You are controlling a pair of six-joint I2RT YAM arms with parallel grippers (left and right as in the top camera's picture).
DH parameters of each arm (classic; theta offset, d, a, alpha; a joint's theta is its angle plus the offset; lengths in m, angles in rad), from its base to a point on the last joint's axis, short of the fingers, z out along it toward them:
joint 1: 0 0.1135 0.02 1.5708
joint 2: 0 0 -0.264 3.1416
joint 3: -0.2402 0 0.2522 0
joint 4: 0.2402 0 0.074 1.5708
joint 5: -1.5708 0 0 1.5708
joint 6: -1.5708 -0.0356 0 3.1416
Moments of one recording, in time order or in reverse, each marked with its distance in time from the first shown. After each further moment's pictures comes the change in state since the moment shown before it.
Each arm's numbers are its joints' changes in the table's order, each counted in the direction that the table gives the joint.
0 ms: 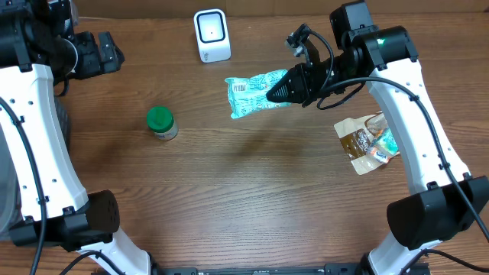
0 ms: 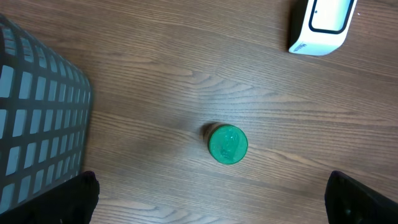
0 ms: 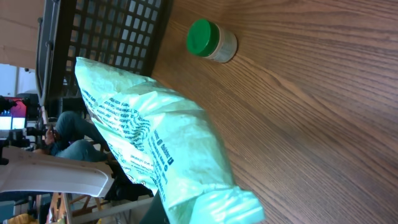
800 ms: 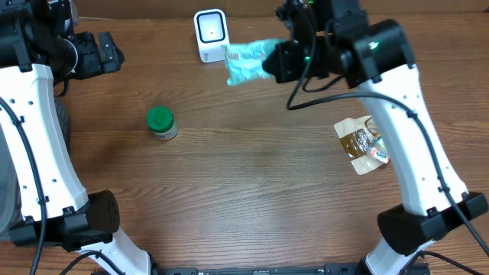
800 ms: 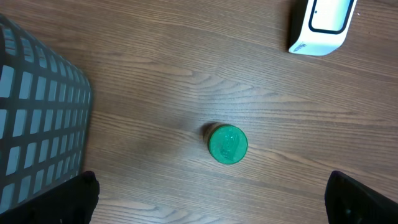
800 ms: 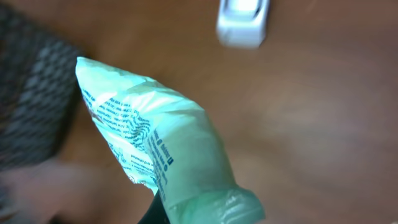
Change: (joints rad) left arm 0.000 0.000 0.000 0.000 0.000 0.000; right arm 0.175 0.000 -0.263 -0.100 -0.581 -0.246
